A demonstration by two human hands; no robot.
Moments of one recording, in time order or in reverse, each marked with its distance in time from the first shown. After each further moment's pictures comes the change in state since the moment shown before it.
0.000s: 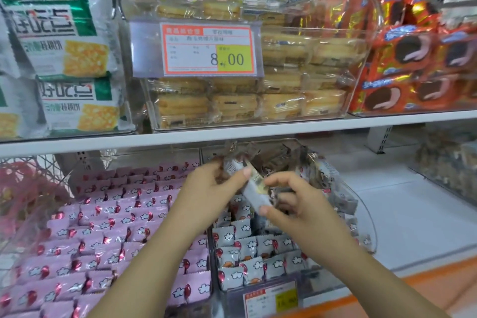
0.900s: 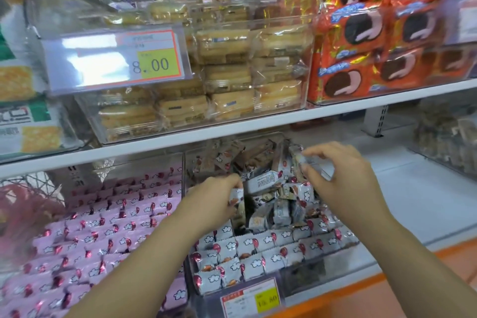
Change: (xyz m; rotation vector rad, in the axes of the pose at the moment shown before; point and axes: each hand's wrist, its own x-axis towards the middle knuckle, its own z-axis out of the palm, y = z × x) left_hand 0.027 -0.001 0.038 0.818 -0.323 0.065; right_hand 0.009 0.045 -0.076 -0.546 0.469 -0.148
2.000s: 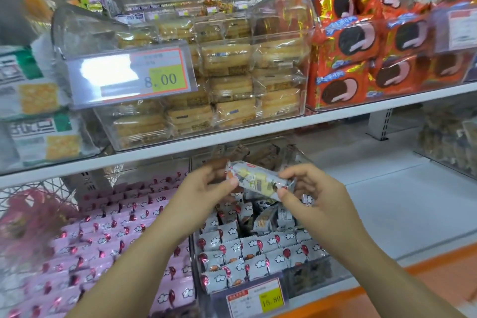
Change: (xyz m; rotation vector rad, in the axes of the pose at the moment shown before) left_hand -0.033 -0.001 -0.025 -1.018 0.163 -0.025; right_hand -0.027 -0.041 0.006 0.652 -0.151 0.159
